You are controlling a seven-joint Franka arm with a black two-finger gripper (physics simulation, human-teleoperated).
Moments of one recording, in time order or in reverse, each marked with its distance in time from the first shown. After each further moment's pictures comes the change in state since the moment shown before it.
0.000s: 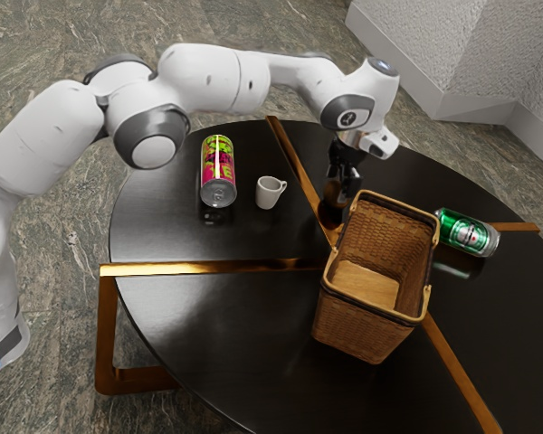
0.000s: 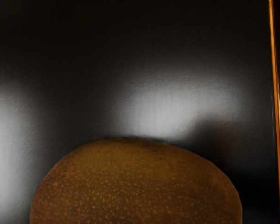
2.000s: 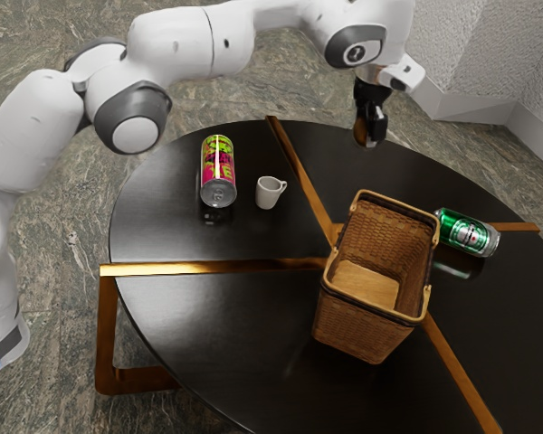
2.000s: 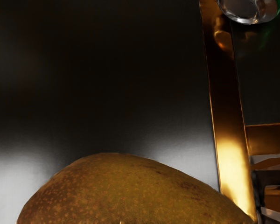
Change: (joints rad) arm -0.028 -0.119 0.010 0.124 0.051 -0.053 -0.003
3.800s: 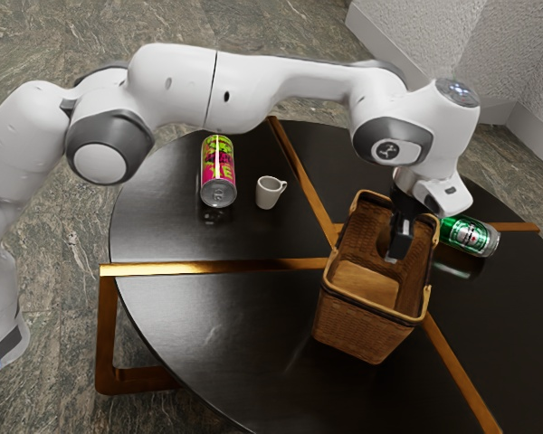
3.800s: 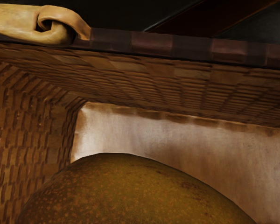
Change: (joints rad) arm -0.351 -0.013 -0.076 -0.074 0.052 -0.087 -0.001
